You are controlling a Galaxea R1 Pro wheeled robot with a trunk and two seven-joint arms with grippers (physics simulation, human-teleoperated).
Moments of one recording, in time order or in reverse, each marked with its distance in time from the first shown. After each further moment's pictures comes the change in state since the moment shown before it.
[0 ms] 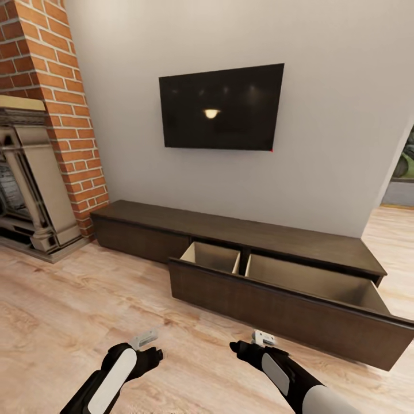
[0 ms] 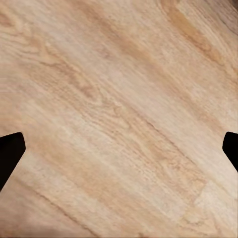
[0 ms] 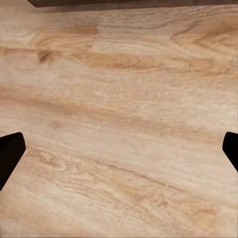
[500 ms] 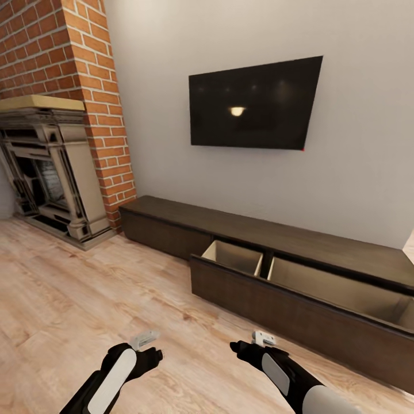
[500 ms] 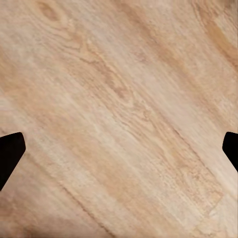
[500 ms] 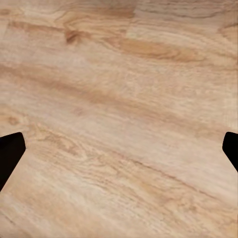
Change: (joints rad) left arm 0.001 0.000 0.001 0.000 -0.007 0.000 0.000; right arm 0.000 0.000 0.000 0.000 0.000 -0.002 -0.003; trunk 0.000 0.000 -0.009
